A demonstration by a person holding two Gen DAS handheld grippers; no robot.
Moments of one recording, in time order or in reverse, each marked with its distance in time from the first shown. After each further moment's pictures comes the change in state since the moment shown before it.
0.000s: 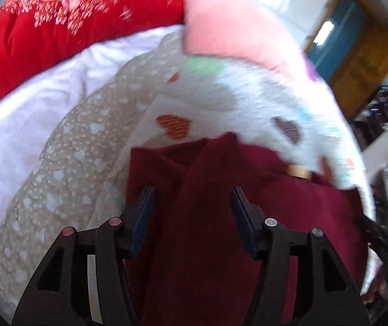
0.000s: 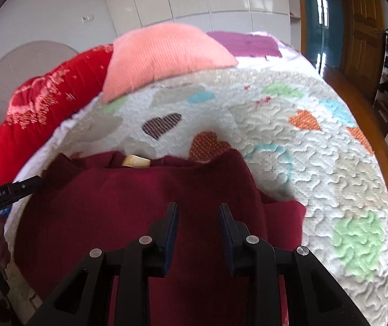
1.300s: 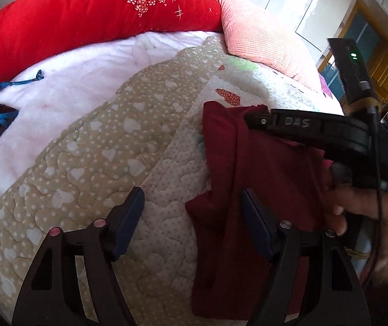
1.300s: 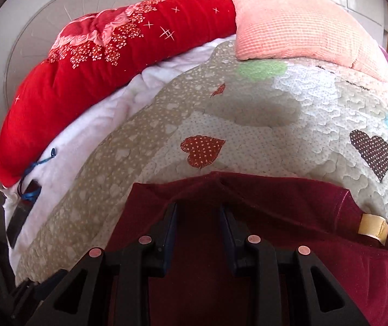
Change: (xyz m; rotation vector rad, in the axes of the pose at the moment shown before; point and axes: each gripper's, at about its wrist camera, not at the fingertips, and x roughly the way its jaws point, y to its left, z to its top) left arm -0.050 0.055 -0.081 -0.085 -0.084 0.001; right arm 0.132 0.239 0.031 -0.229 0.161 0.285
